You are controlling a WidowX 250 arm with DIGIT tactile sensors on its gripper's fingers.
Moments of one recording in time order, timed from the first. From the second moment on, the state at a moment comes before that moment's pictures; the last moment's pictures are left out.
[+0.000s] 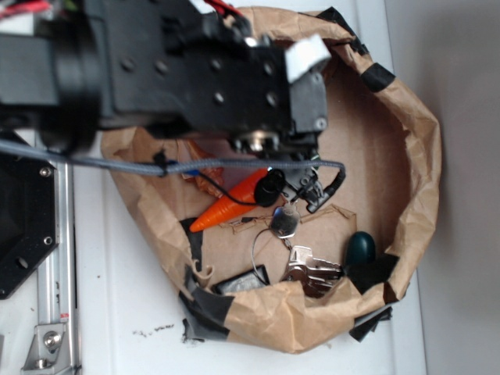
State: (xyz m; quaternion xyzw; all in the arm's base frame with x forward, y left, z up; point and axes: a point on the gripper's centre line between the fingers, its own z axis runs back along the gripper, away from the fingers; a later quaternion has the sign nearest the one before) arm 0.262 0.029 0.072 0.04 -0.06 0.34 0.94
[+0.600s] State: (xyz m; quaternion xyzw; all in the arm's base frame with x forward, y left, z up) arm 0.262 0.058 0.066 0.02 -0.07 0.35 0.94
